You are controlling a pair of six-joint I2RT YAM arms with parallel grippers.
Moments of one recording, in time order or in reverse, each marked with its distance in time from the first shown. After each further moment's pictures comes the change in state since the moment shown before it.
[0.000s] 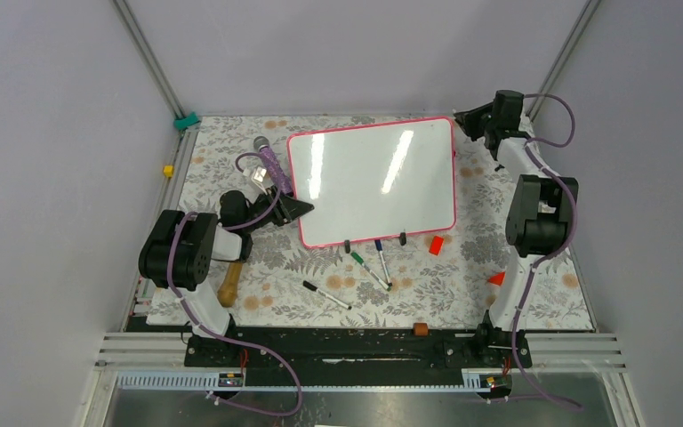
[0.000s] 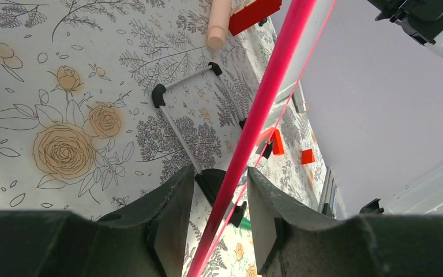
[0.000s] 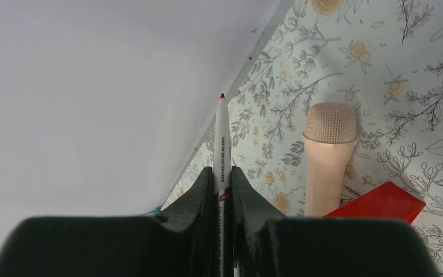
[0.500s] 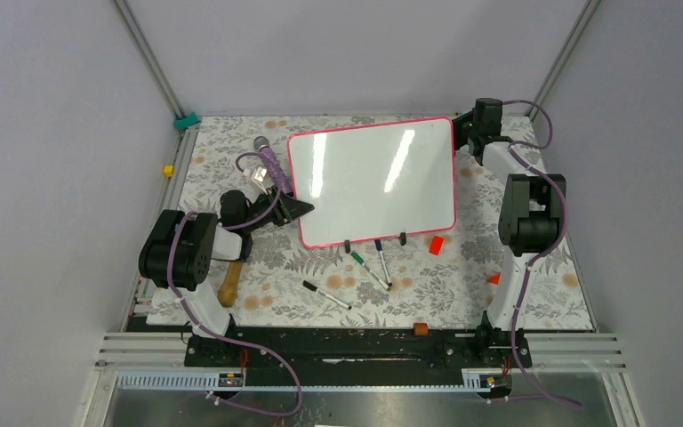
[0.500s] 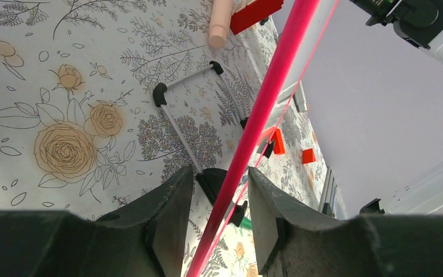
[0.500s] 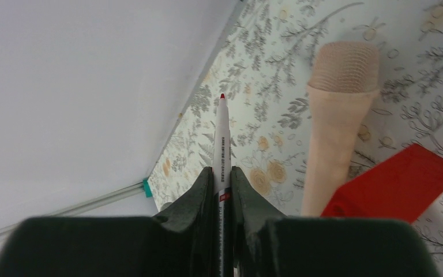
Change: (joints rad) left arm 0.000 0.000 0.003 -0.014 0.000 0.006; right arm 0.076 0.034 -0.028 0.000 -0.024 0.002
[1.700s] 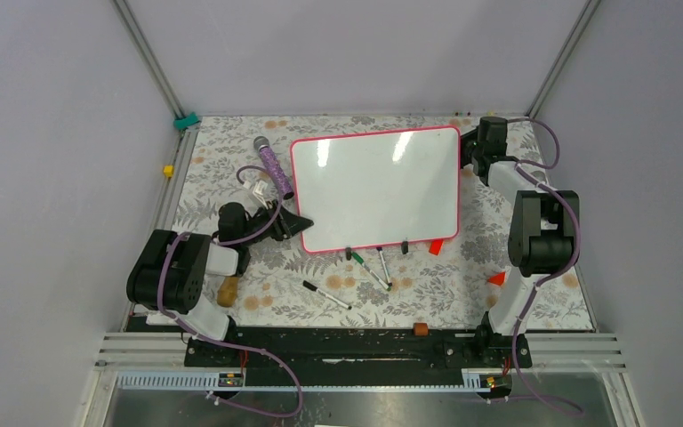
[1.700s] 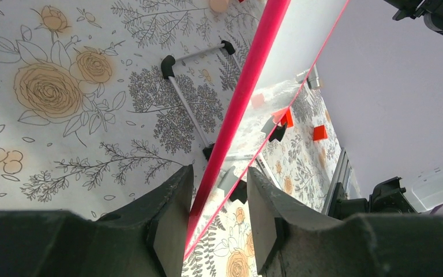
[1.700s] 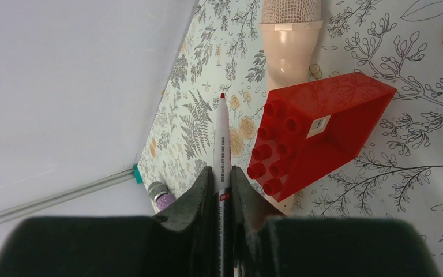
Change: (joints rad) left arm -0.032 -0.166 -0.134 -0.104 -0.026 0.097; right arm 0.000 -0.208 -0.319 0.062 0.000 -0.001
